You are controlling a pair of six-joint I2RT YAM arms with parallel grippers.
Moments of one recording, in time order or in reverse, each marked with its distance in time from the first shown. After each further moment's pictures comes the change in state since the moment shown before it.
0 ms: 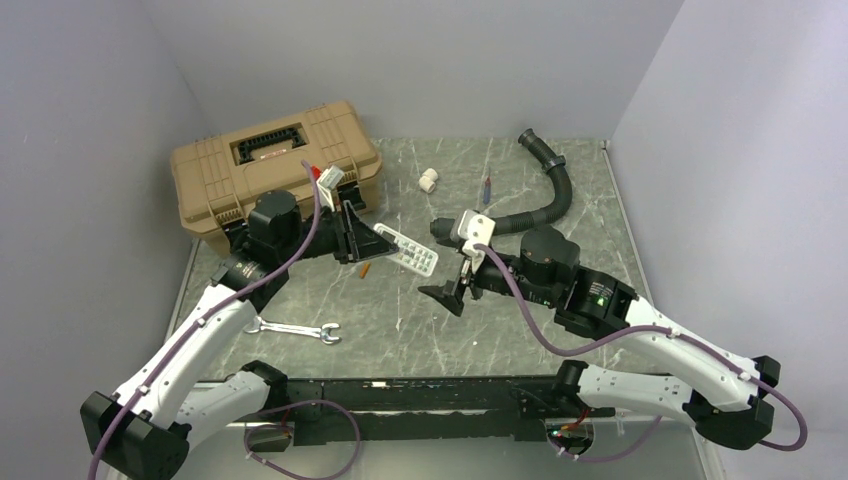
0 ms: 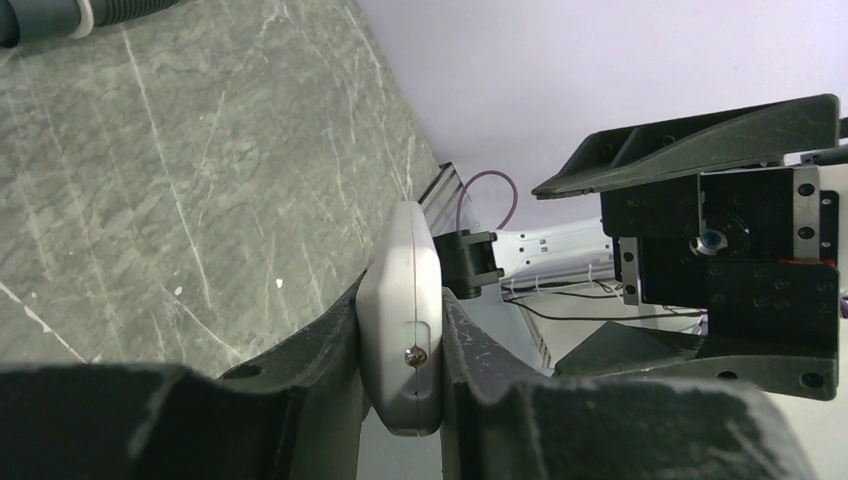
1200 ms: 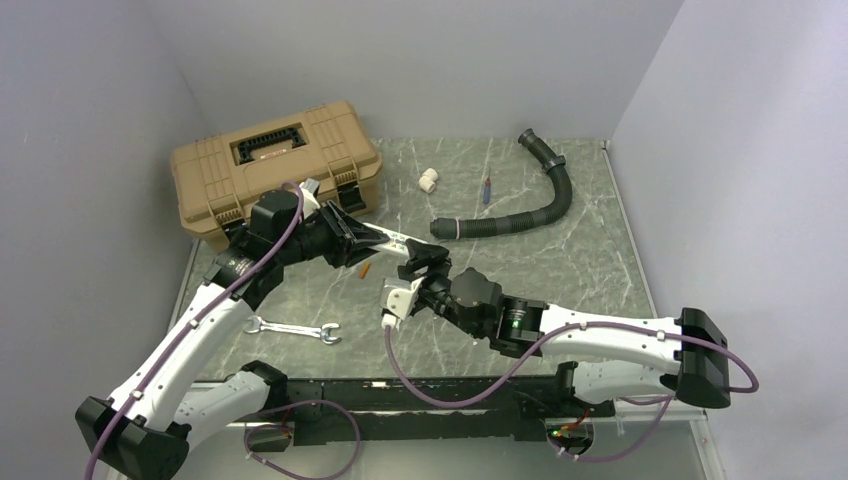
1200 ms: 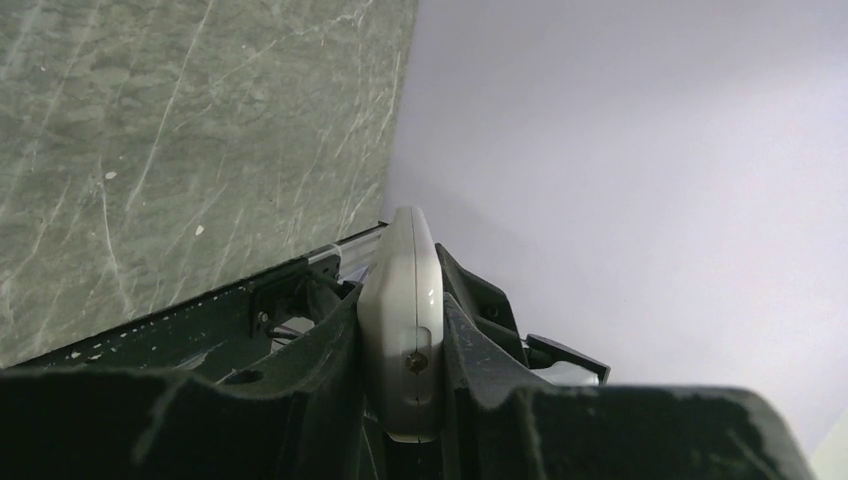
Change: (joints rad) left arm 0.000 -0.002 0.071 -0.283 -0.258 -0.512; right arm 0.224 0.235 -0.282 0.561 0.492 -0.730
